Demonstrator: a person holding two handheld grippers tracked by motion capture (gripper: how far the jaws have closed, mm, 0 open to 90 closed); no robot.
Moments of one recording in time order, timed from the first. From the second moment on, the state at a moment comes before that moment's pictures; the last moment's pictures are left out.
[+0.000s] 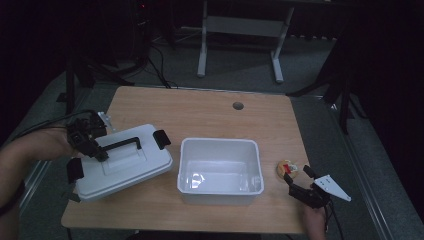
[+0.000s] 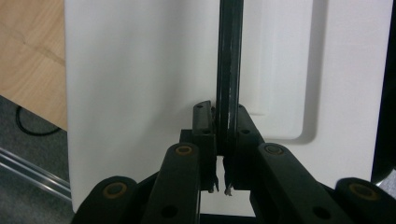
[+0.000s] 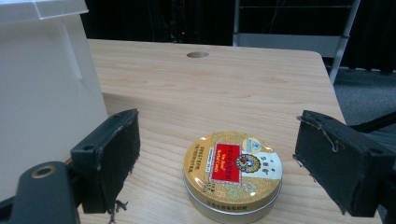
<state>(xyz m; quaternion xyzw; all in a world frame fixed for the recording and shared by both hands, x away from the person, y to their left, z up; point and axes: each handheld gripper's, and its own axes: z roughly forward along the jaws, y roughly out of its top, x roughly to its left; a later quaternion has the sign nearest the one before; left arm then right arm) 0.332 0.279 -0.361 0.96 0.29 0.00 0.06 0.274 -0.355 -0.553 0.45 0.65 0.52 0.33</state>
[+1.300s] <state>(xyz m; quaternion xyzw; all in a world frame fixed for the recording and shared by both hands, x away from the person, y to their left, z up) 0.357 0.284 -0.492 0.94 0.33 -0.06 0.08 0.274 -0.357 -0.553 0.45 0.65 0.53 0.32</state>
